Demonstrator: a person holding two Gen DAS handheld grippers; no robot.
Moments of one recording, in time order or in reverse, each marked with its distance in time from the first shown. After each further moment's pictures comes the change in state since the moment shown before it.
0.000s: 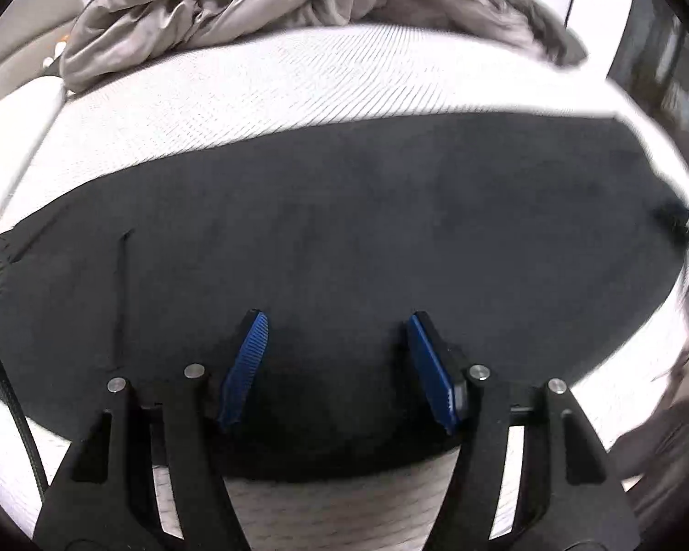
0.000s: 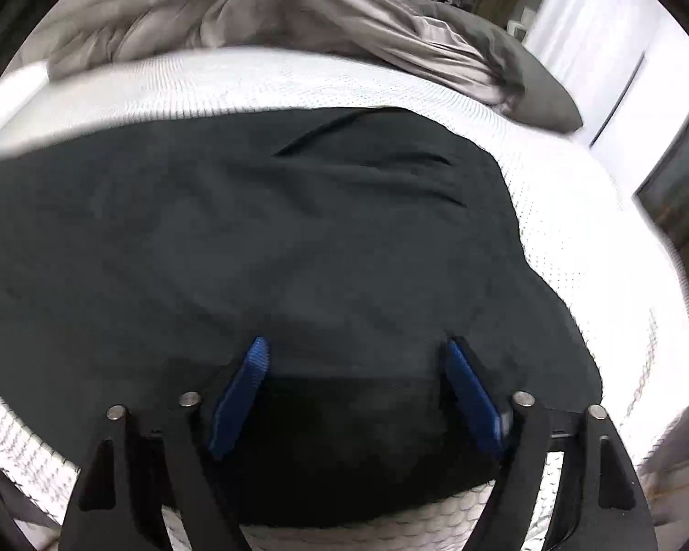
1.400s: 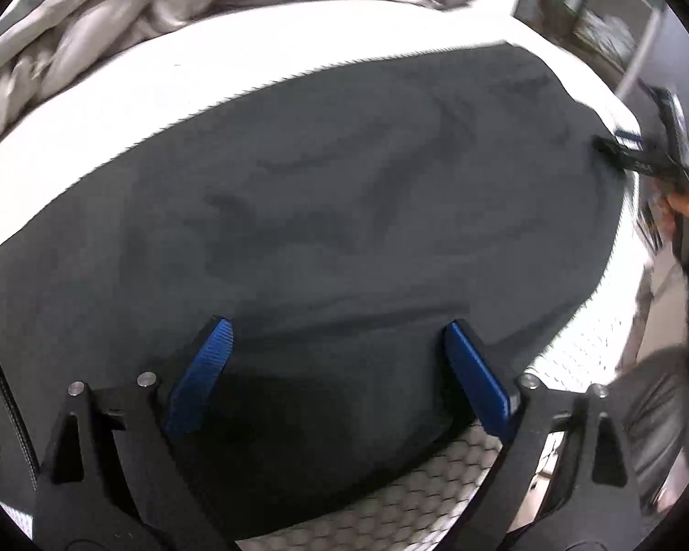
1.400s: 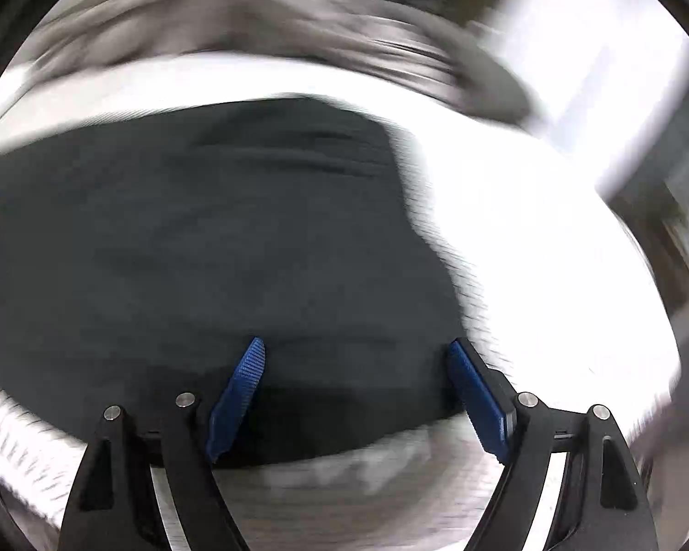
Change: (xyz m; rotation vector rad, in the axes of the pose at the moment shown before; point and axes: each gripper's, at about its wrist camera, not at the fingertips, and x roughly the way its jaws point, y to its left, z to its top) left arm 0.054 -0.107 0.022 0.225 0.062 -0.153; right arm 0.029 -0.051 0.021 0.095 -0.013 -0.187
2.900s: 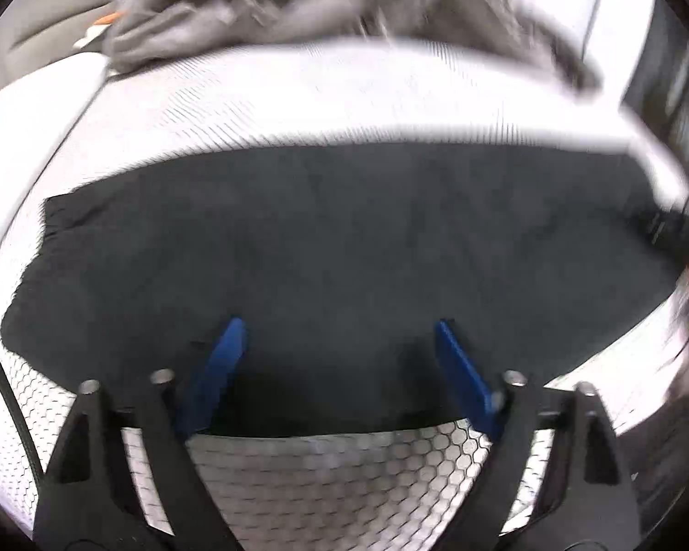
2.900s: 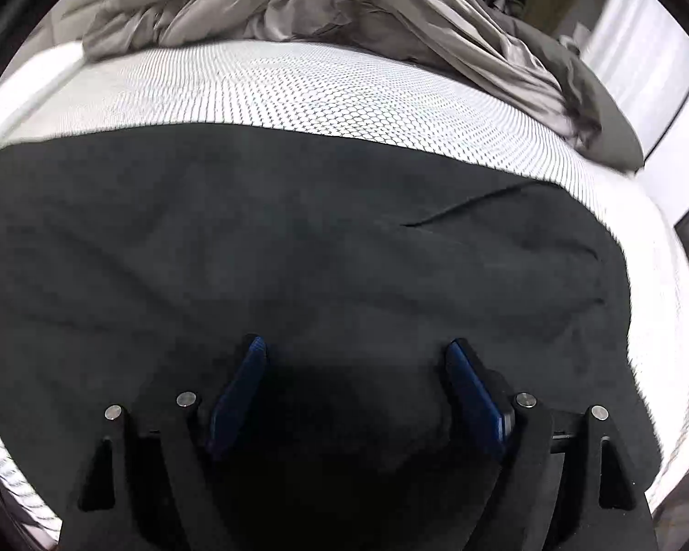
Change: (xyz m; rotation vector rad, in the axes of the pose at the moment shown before) left arm -0.085 0.175 -0.087 -0.321 -0.160 0.183; right arm 0.024 0.173 0.063 -0.195 0.028 0.219
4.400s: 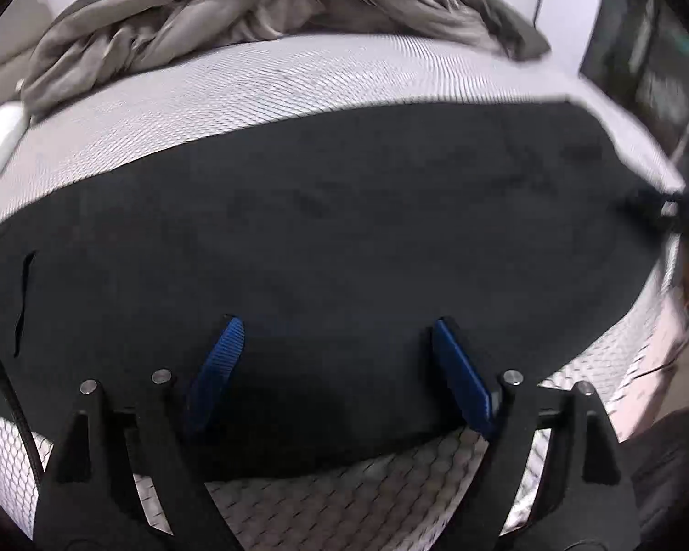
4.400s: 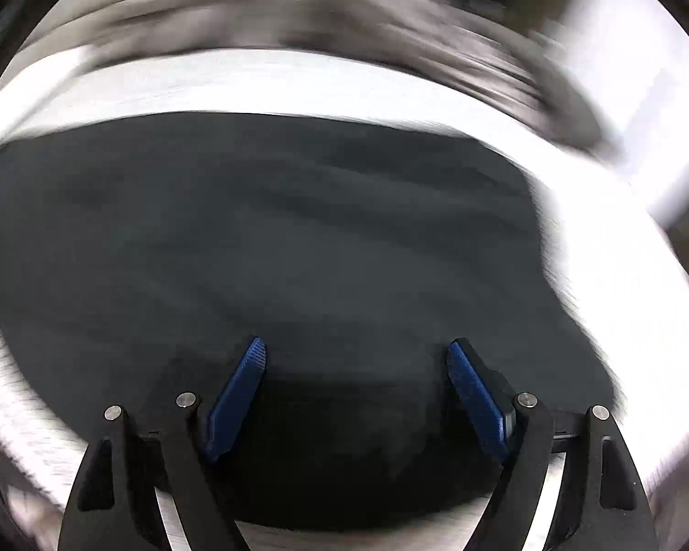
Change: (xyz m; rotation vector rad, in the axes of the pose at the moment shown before) left arm 0.037 -0.195 -0.019 0.180 0.055 -0.024; right arm -0.024 -0.099 -0.061 0.072 -0.012 -0.088
